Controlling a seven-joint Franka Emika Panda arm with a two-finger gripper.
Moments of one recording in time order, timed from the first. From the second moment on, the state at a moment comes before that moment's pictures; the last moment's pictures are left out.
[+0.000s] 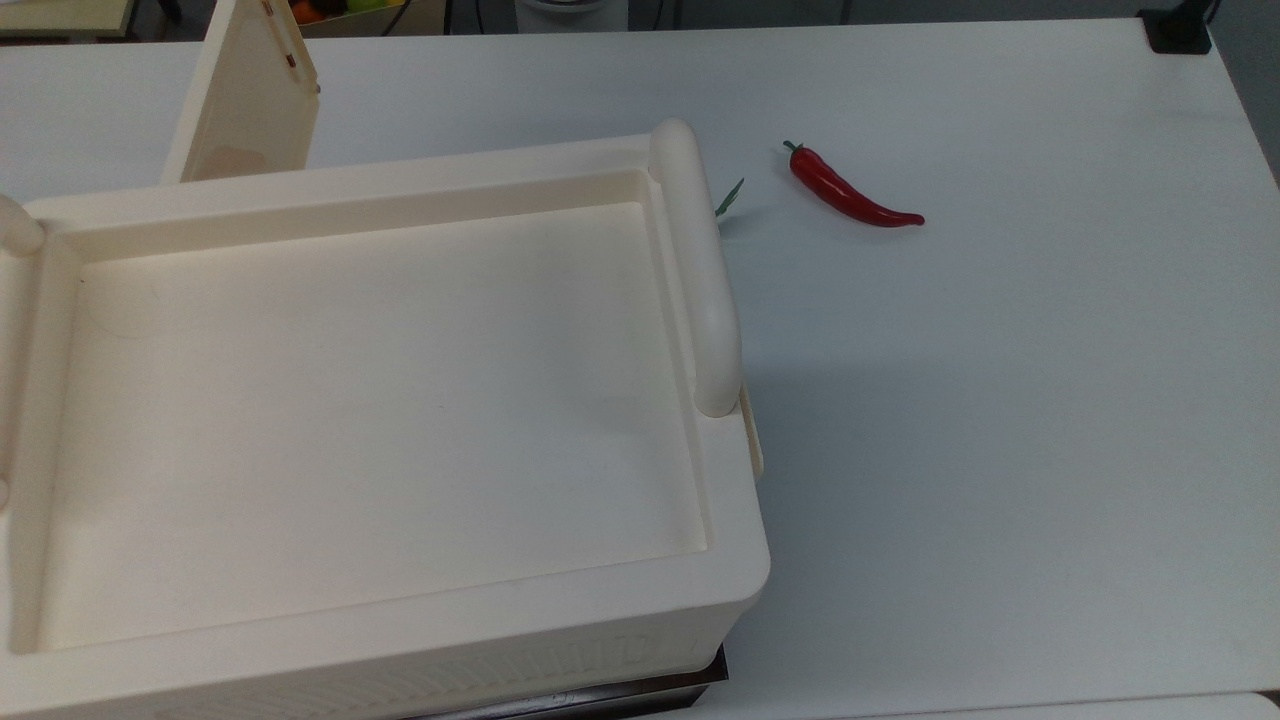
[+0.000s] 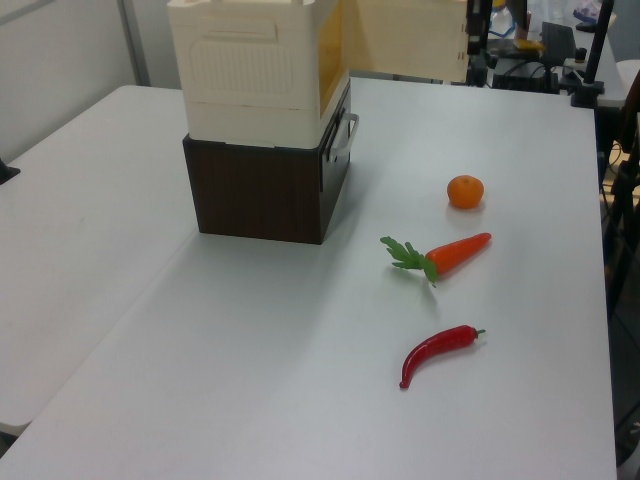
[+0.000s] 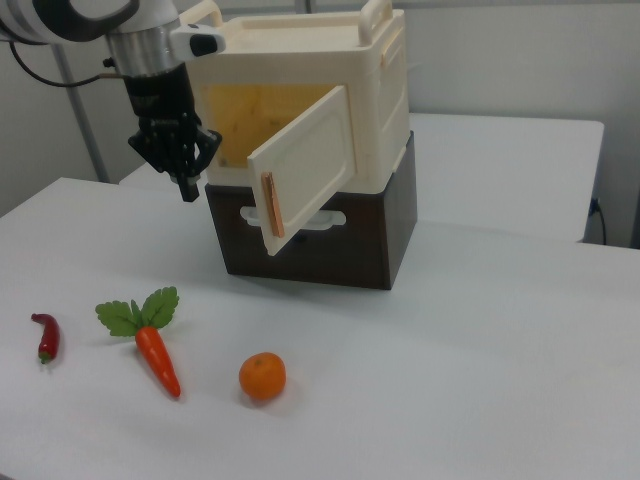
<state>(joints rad) 0.07 -0.01 -0.13 -1.52 -0.04 1.50 -0.25</state>
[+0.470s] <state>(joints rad) 0.06 -0.05 -0.27 -1.48 -0.04 1.45 -0.59</state>
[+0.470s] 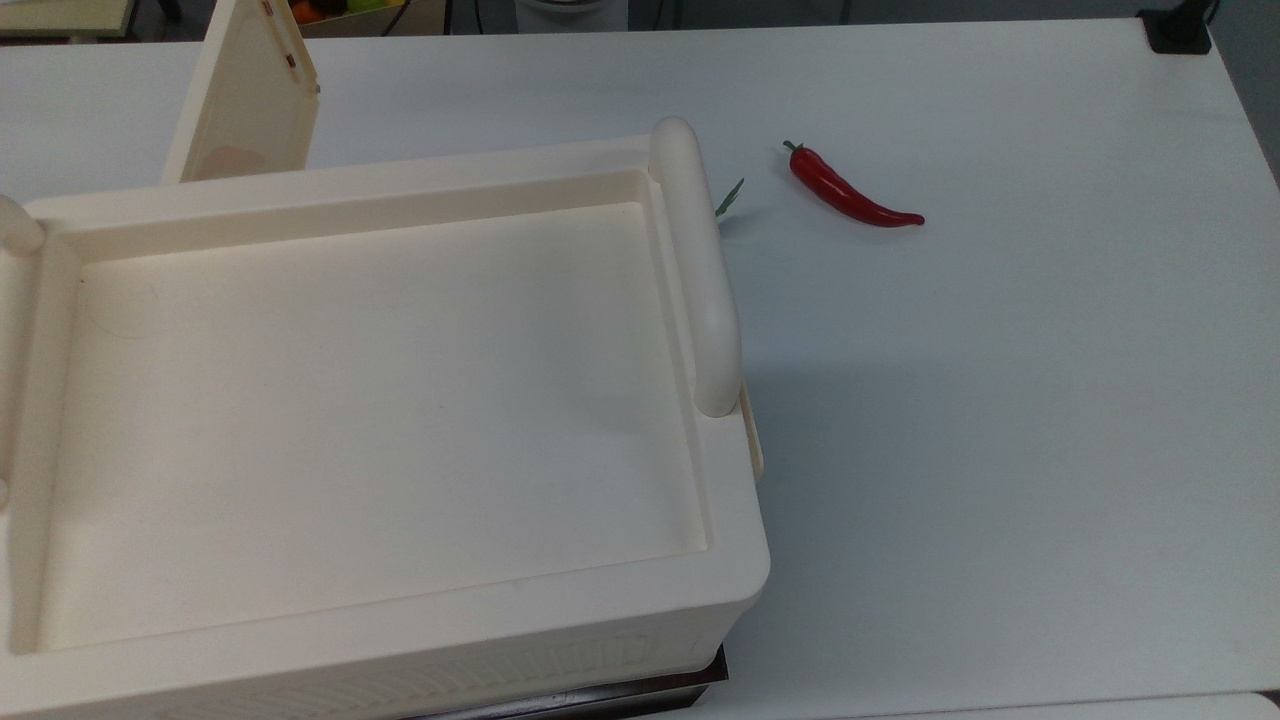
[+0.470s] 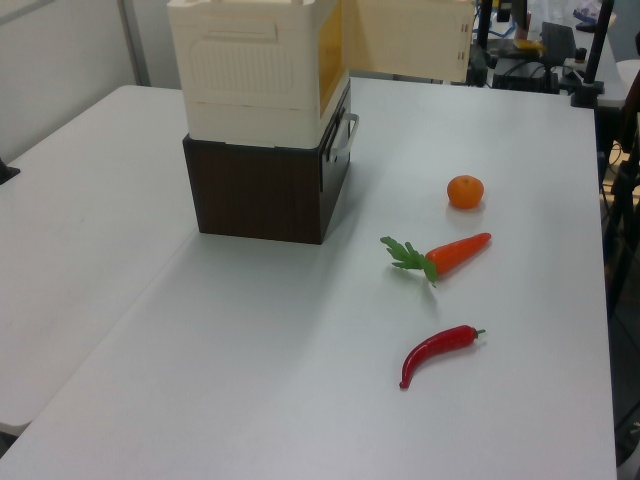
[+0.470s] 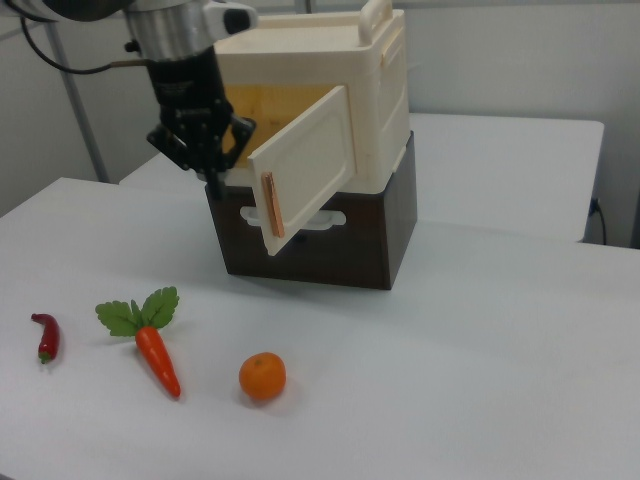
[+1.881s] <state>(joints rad) 0.09 0.13 -0.44 -1.48 0.06 1.89 -1.53</state>
